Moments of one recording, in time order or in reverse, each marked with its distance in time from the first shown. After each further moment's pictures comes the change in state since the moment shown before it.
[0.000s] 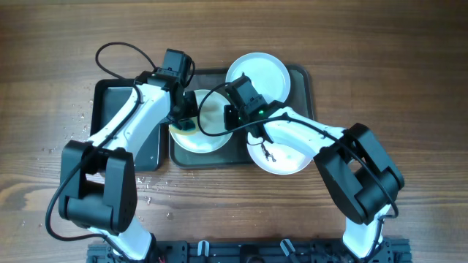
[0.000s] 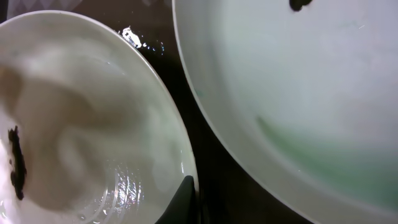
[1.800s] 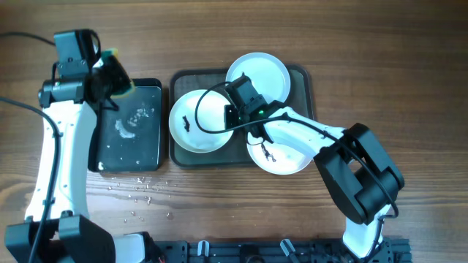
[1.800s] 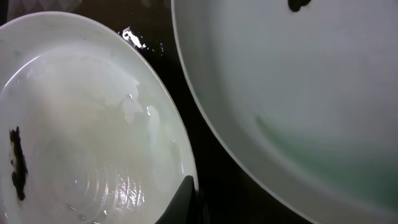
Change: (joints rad) left arm 0.374 -0.291 0.090 0.064 0.004 0.058; right arm 0.000 0.000 0.000 0.001 0.000 0.003
